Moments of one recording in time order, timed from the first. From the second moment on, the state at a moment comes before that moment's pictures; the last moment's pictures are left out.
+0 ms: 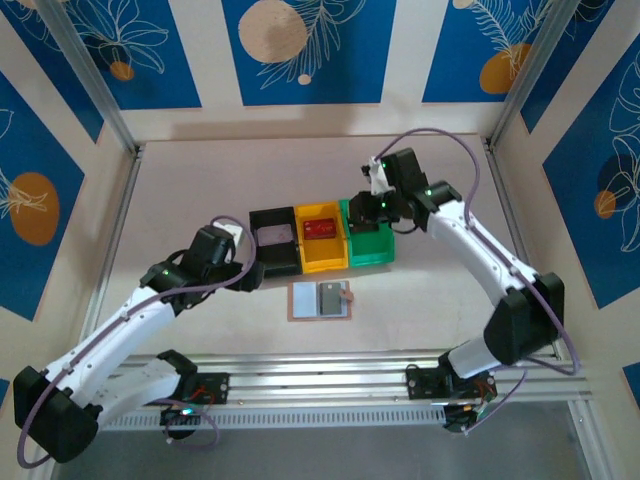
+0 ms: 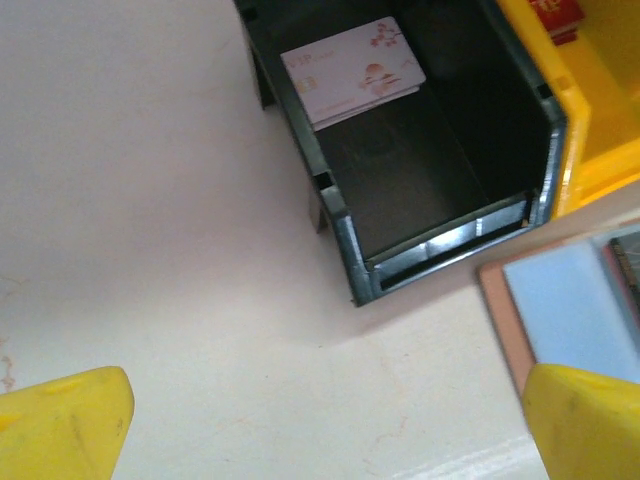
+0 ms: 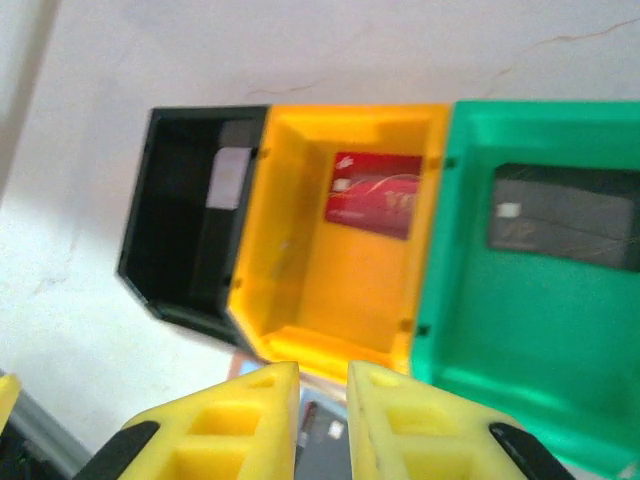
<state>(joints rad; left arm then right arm) -0.56 0.96 0.81 -0.74 -0.14 -0.27 0.45 1.45 1.29 -0.71 -0.31 0.35</state>
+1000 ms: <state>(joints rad) -0.90 1.26 0.78 -0.47 0.06 -0.80 0.67 1.27 0.62 -0.27 -0.36 0.63</state>
